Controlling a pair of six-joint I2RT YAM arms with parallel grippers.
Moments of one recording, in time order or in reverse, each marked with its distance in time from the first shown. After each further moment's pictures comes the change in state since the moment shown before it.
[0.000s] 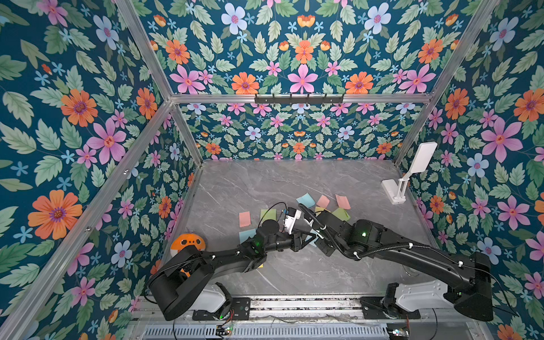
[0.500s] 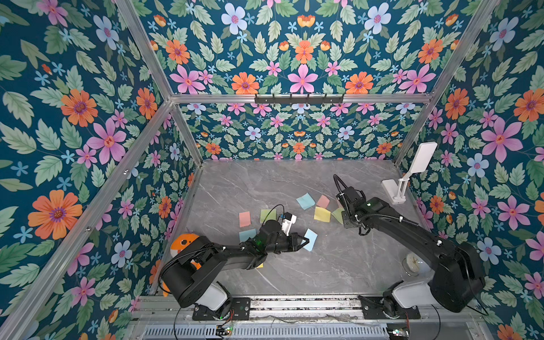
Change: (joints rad) left arm 0.051 0.138 -0.017 -0.109 -0.026 -0.127; right arm -0.560 0.167 -0.092 0.030 0.102 0.235
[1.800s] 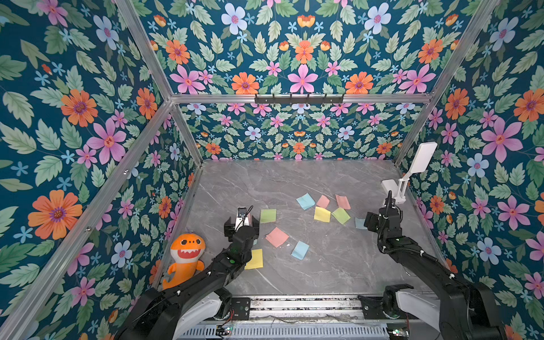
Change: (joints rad) left arm 0.233 -0.500 -0.209 -0.192 -1.288 0.895; right arm -0.399 -0.330 -0.669 0.991 -0.079 -0.140
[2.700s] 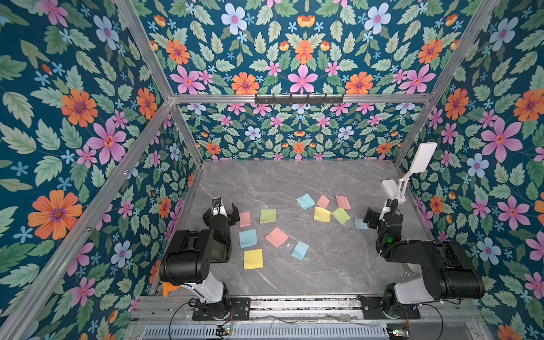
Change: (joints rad) left arm 0.547 0.571 0.039 0.692 0.534 0.030; right arm -0.092 0.302 -0.140 0.688 -0.111 -0.101
